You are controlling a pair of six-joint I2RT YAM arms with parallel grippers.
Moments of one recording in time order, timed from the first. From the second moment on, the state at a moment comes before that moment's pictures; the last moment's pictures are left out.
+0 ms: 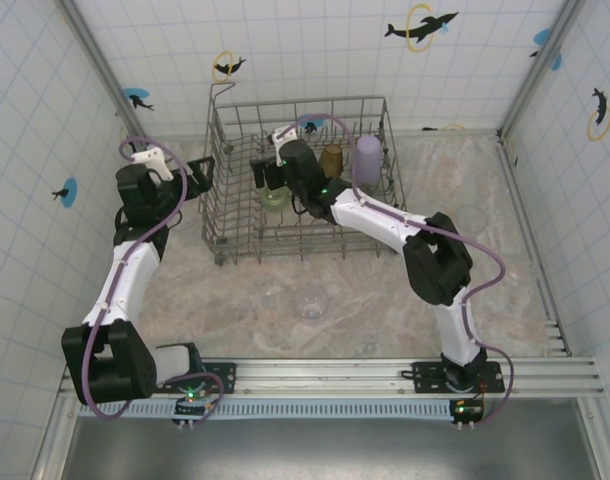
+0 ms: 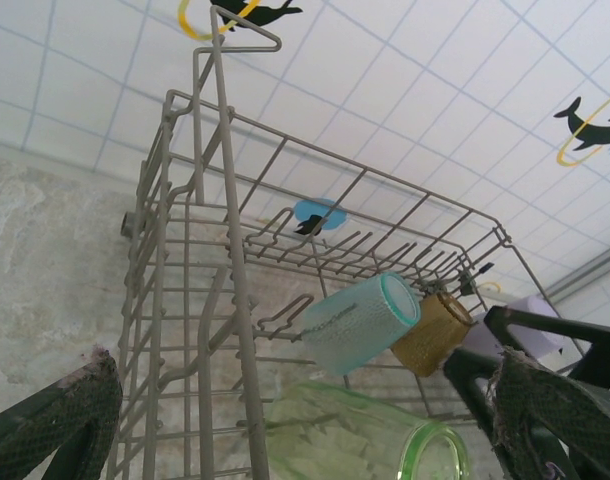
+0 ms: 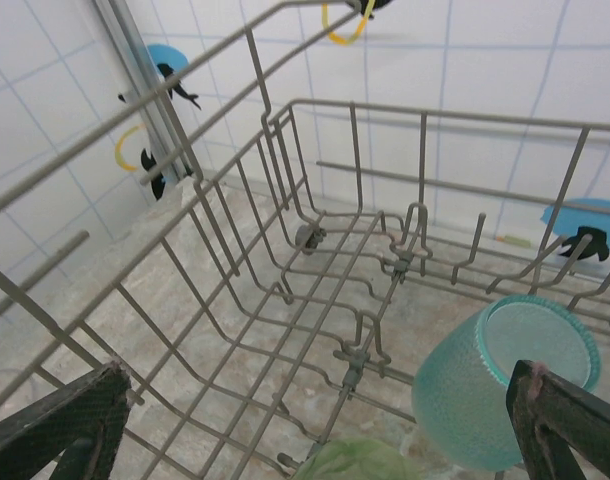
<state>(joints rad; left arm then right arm) 0.08 1.23 0.90 0.06 0.48 -0.42 0.82 2.07 1.73 0.02 0.20 0.22</state>
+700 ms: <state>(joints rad) 0.08 1.23 0.90 0.06 0.48 -0.42 0.70 1.71 1.36 0.01 0.23 0.22</state>
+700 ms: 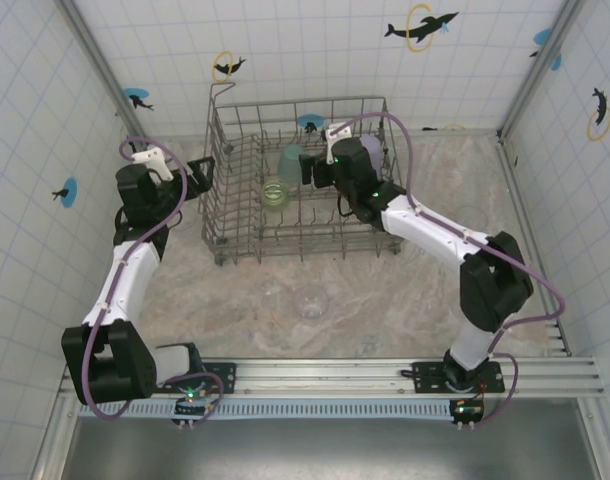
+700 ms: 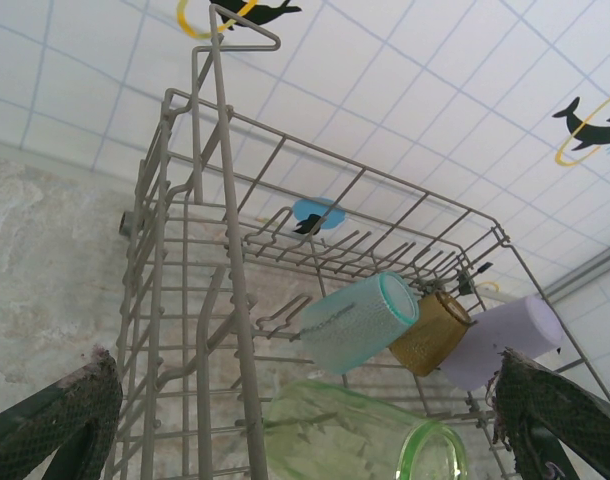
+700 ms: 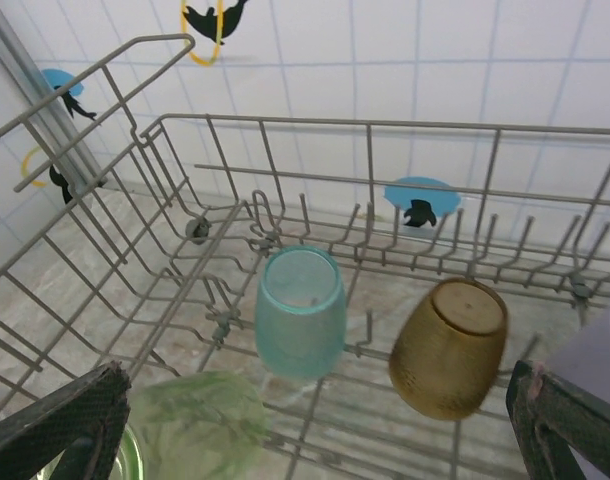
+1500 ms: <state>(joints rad) 0.08 1.23 0.90 0.06 0.42 -0.41 0.63 1.44 1.08 -0.03 0.25 0.30</state>
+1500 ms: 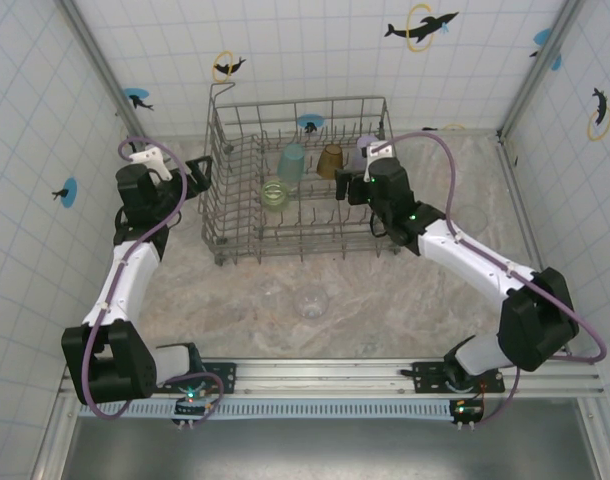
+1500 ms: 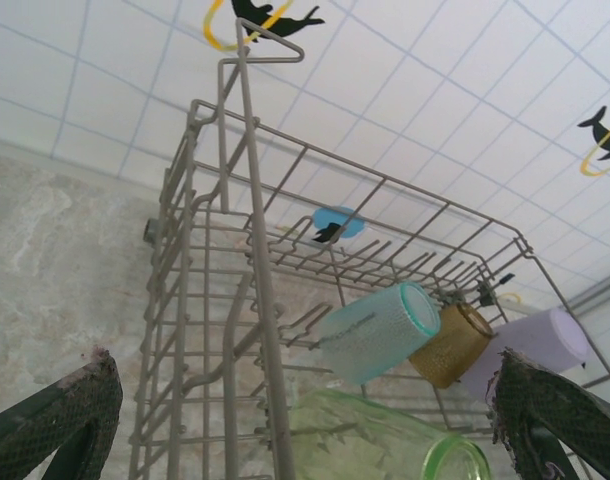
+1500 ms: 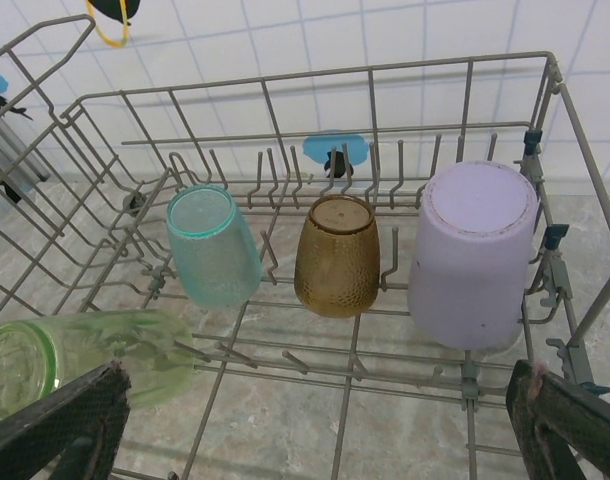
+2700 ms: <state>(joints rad) 0.07 1.14 0.93 -0.11 0.39 -0.55 -0.02 1.03 0.77 -0.42 0.43 0.30</state>
